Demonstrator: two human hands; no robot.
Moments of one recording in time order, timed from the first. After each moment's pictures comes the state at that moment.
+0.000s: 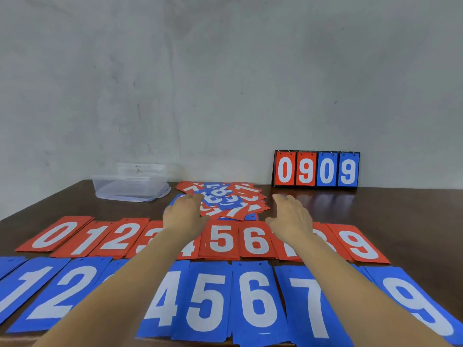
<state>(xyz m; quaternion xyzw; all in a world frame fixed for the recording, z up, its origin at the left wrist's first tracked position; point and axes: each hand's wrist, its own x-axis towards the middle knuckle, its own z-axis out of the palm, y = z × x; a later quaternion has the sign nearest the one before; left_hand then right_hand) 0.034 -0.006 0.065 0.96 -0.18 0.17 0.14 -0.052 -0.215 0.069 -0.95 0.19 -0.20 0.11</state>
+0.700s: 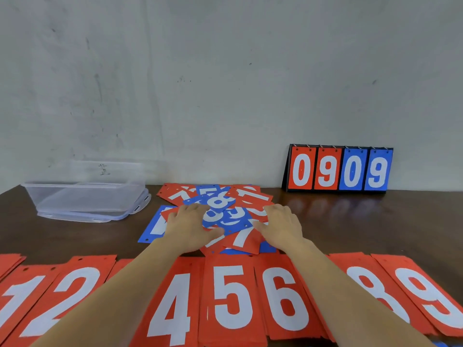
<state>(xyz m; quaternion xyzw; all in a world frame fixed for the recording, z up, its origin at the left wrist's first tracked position) 0.212 -0.052 0.019 0.96 -0.25 0.04 0.12 0.135 -0.251 0.021 -0.97 0.20 -0.10 0.09</state>
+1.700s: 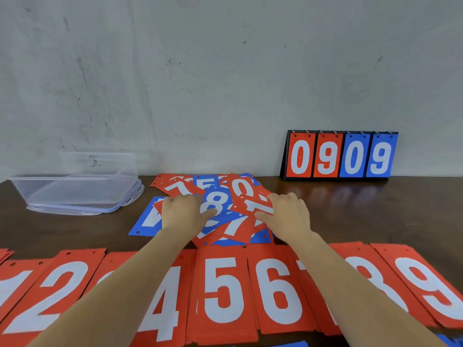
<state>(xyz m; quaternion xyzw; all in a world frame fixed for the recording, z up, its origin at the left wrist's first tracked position) 0.220 -0.074 0.017 0.98 -0.19 0.10 0.03 0.130 -0.274 0.014 -0.97 0.18 -0.14 0.03</state>
